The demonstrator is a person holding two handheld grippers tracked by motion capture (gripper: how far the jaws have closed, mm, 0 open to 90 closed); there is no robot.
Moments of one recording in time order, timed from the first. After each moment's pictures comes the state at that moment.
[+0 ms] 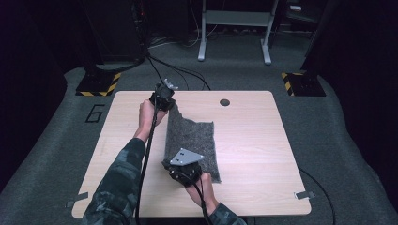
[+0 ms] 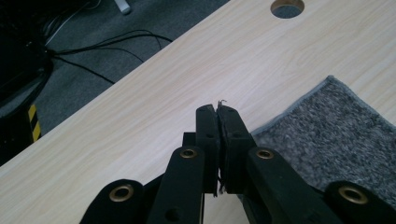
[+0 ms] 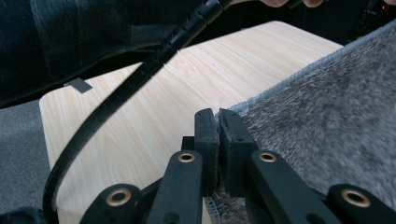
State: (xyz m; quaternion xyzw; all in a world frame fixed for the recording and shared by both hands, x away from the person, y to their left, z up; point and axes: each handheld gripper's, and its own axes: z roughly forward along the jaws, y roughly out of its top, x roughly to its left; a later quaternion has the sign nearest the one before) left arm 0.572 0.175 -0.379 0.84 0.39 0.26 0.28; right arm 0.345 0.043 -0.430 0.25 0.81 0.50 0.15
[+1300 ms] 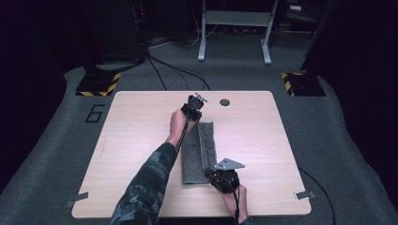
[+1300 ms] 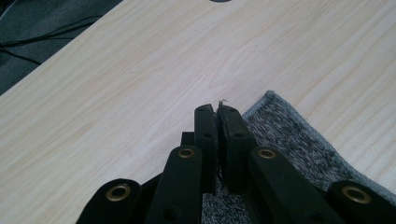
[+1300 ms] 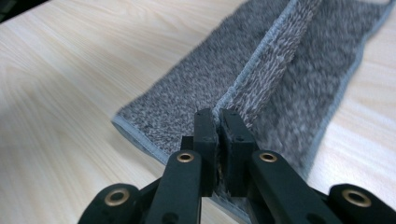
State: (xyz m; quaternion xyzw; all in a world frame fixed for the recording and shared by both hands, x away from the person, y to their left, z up) left arm 0.593 0.081 -0.447 0.86 0.37 0.22 0.26; right arm 0.350 -0.069 -0.501 0.39 0.80 0.44 0.13
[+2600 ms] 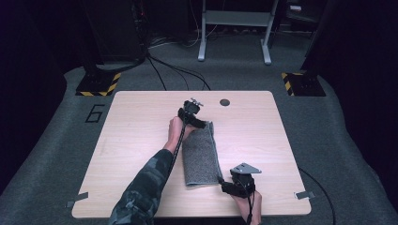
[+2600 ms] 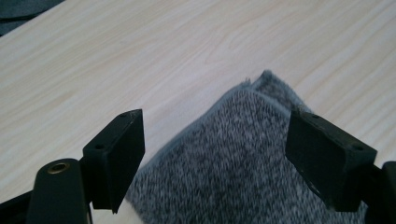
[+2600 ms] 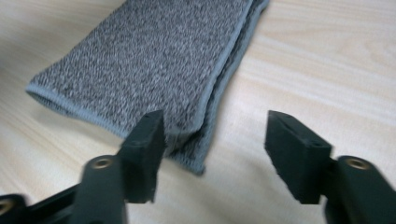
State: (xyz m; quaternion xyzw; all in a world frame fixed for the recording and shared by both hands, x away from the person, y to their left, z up) left arm 0.580 0.101 -0.467 0.84 0.41 0.19 0.29; right arm 0.344 -0.116 -0.515 0.46 0.77 0.40 0.17
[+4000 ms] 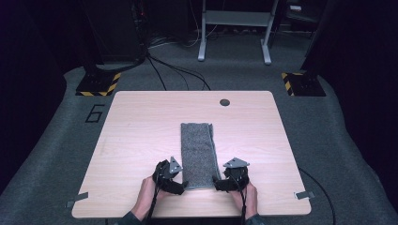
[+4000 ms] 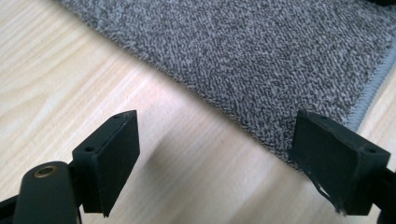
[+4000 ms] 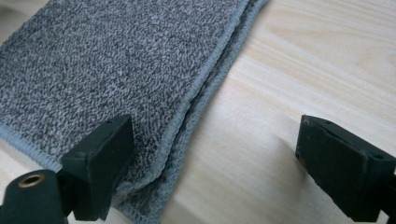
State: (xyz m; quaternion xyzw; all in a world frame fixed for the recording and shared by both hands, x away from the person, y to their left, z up) left arm 0.363 0.170 -0.513 0.89 0.32 0.16 0.30; right arm 0.365 -0.098 -0.527 0.44 0.81 0.34 0.18
